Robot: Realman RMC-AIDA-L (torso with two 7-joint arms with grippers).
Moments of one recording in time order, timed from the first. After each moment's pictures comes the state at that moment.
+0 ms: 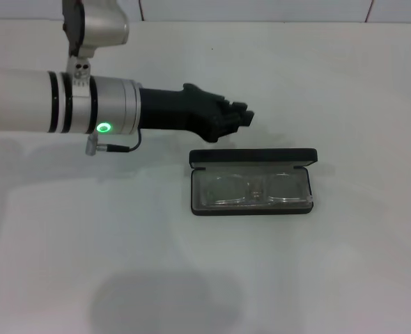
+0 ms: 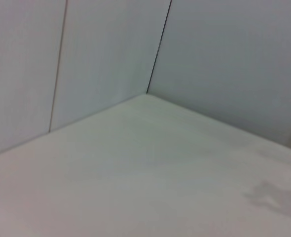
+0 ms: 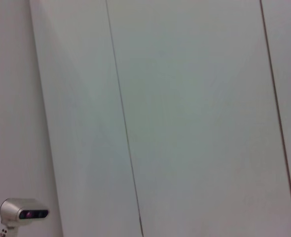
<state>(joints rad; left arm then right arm) -0.71 -2.08 1.11 0.58 1.78 1.24 -1.57 0.15 1.99 -0.05 -1.08 -1.65 -2.14 1.57</state>
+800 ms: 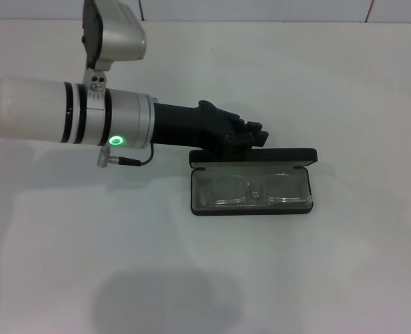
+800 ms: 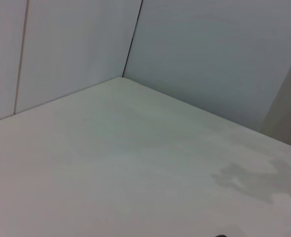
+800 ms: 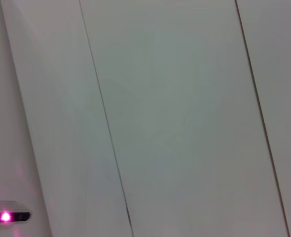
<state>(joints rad) -0.73 -2.09 1.16 0.56 1.77 1.26 -1.58 0.17 1.98 -0.06 -0.96 -1.74 -2.06 1.49</state>
